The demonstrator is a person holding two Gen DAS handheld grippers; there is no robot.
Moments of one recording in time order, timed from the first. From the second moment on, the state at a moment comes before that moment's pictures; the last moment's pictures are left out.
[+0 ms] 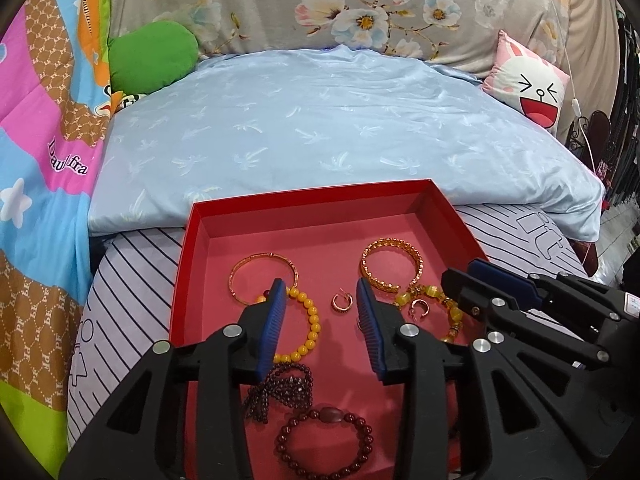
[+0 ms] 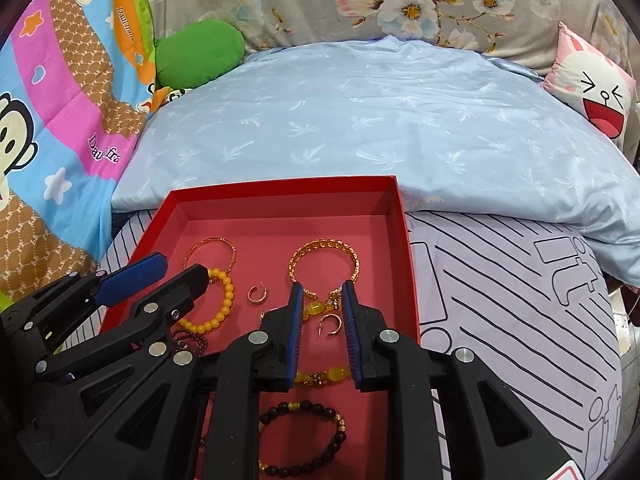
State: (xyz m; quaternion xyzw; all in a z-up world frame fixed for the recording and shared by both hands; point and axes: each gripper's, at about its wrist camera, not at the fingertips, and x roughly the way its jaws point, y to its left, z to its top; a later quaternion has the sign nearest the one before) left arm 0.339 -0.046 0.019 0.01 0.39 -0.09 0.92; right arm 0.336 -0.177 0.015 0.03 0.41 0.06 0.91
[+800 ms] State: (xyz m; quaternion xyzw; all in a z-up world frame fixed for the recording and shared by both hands) left arm 0.264 -0.027 0.045 -0.01 0.37 -0.02 0.93; right arm 0.257 -0.202 0.040 0.04 0.39 0.00 0.92
